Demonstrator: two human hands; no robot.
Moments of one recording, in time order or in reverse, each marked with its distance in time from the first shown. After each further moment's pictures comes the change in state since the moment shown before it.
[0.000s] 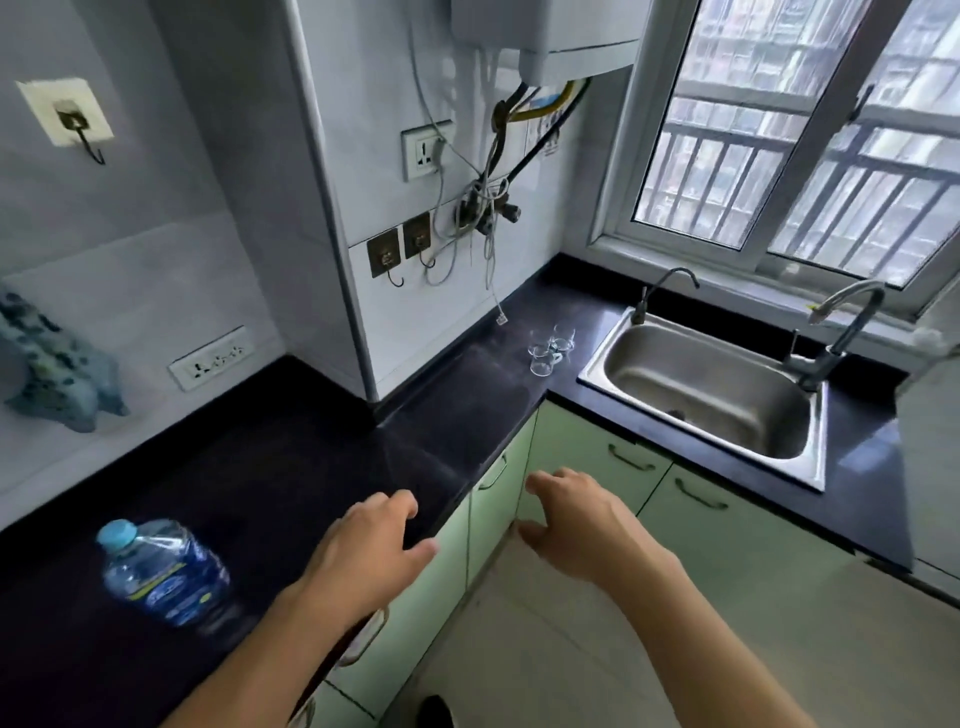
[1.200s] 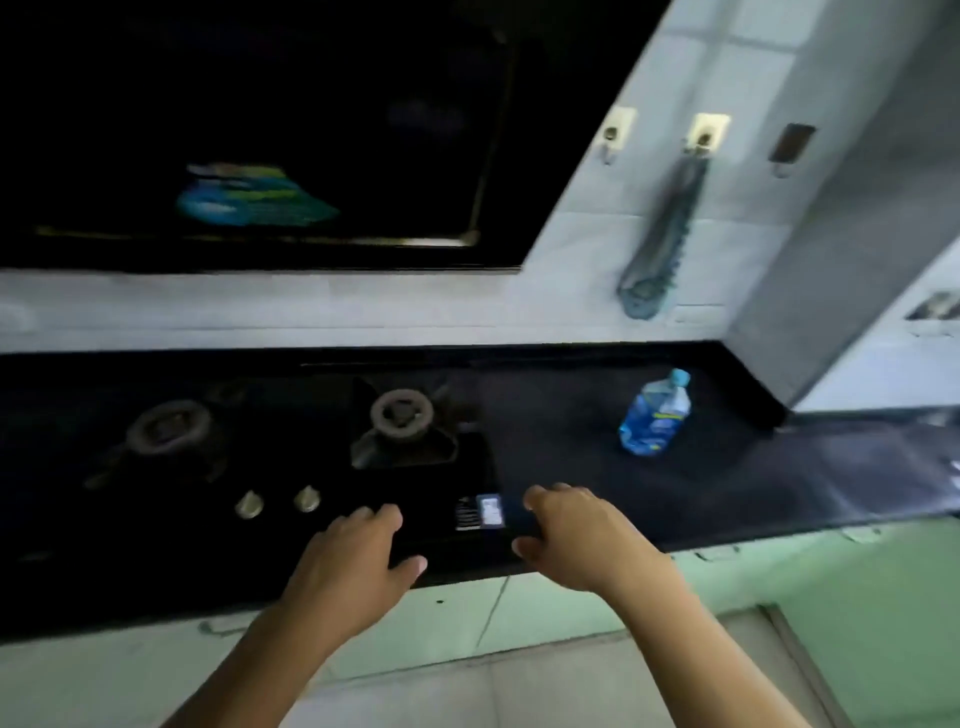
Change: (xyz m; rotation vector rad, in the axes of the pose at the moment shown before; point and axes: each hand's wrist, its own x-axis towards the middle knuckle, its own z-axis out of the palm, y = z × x) left_hand -0.597 -0.347 0.018 -0.145 0.327 -0.674; right_hand -0.320 -0.495 0.176 -0.294 -0.254 -0.726
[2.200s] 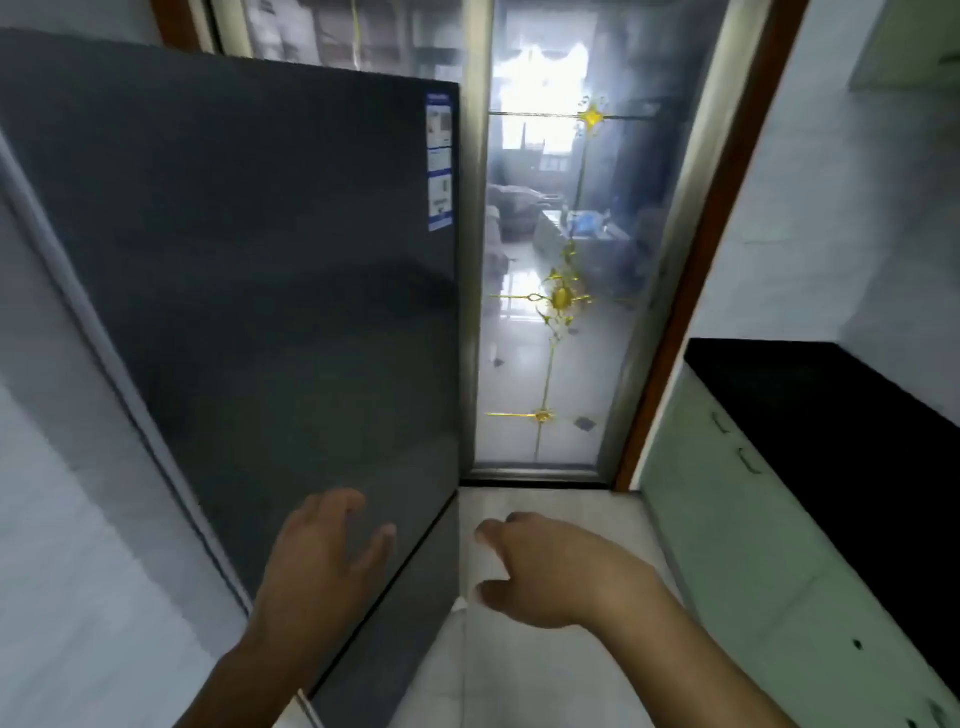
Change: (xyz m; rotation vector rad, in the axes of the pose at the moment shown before) left_hand -0.797 0.016 0.094 -0.088 1.224 -1.633; right_hand -0.517 -0.414 0.164 -0.529 -0.407 -1.850
